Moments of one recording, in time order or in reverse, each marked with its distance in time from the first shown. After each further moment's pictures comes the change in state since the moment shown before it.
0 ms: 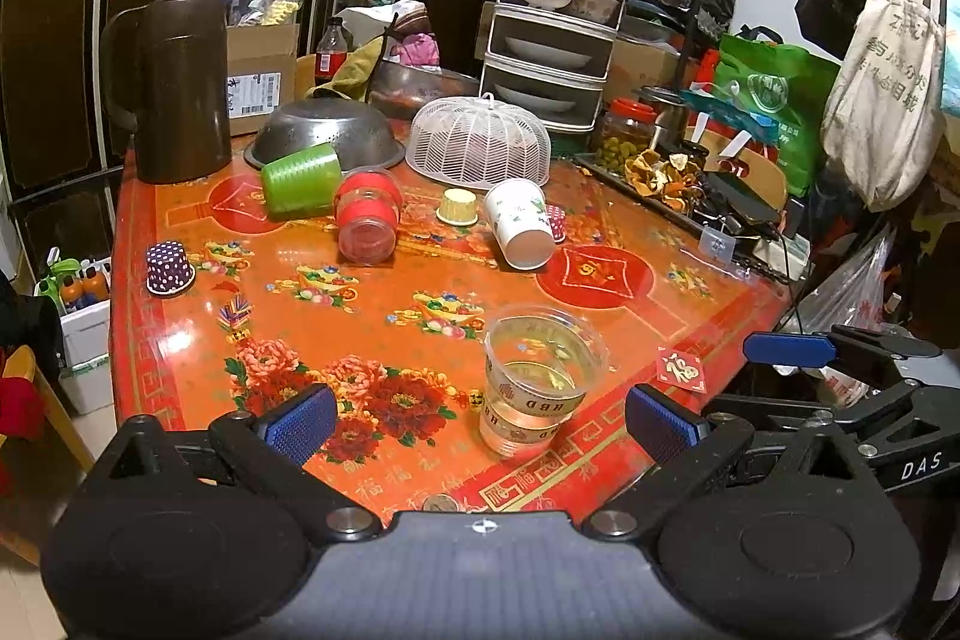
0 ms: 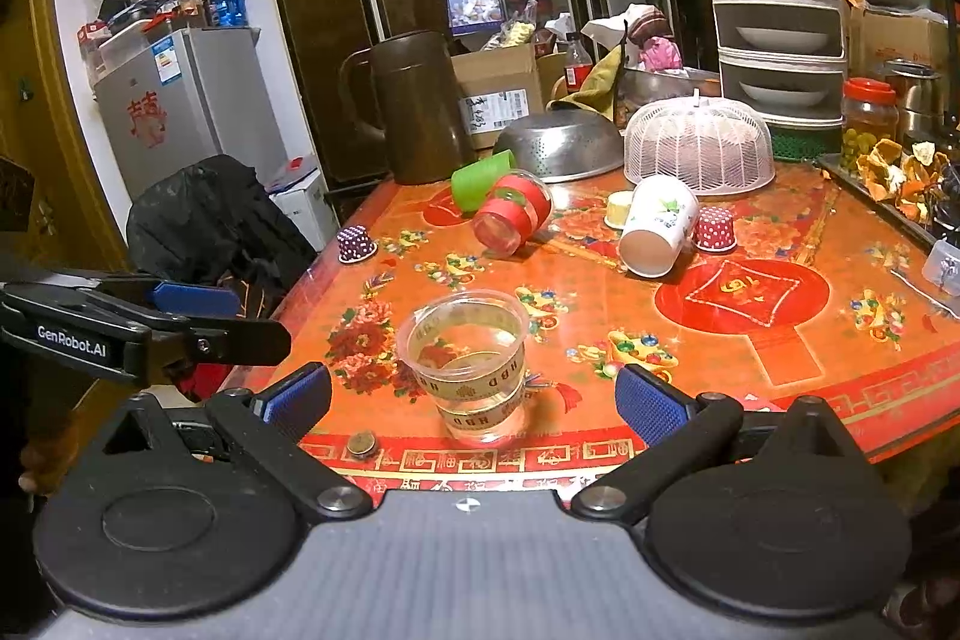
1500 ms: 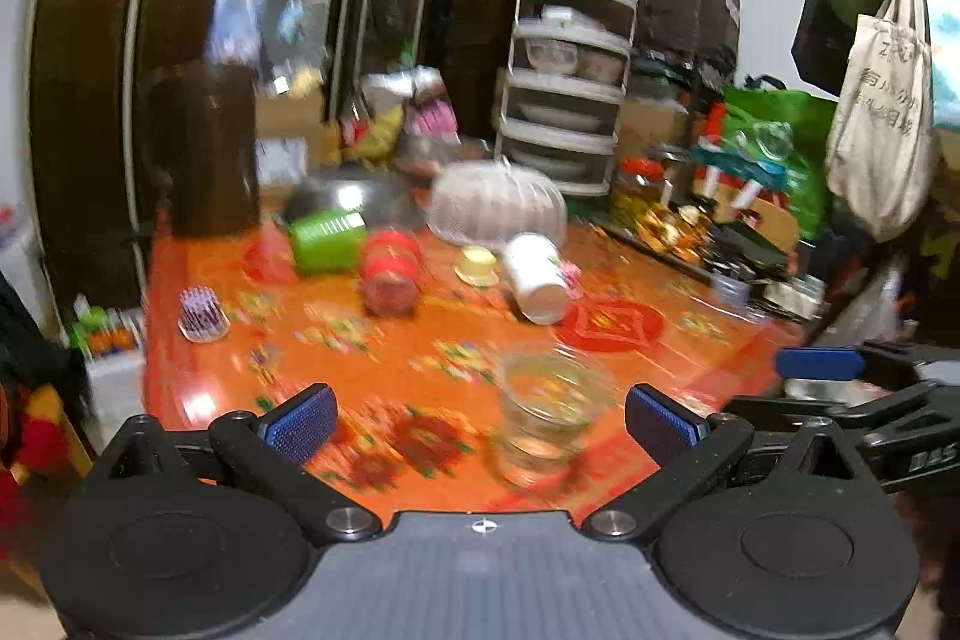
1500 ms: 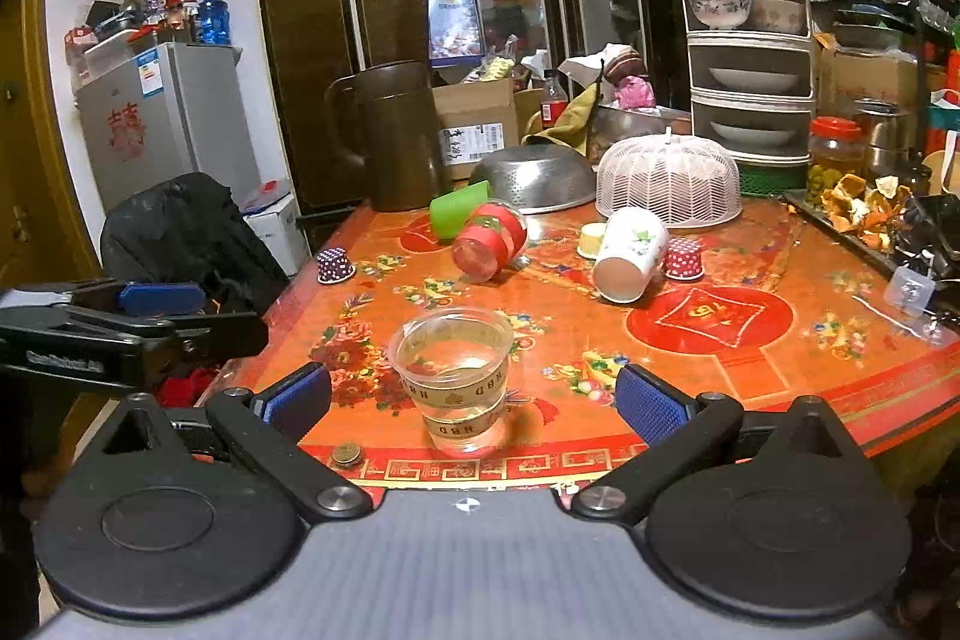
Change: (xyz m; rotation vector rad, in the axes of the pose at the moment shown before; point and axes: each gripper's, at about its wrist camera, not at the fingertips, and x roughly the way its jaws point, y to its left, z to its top) left arm -0.026 -0.008 -0.016 0.003 -0.135 0.038; right arm -0.018 0.014 -0.007 -0.023 -0.061 -0.078
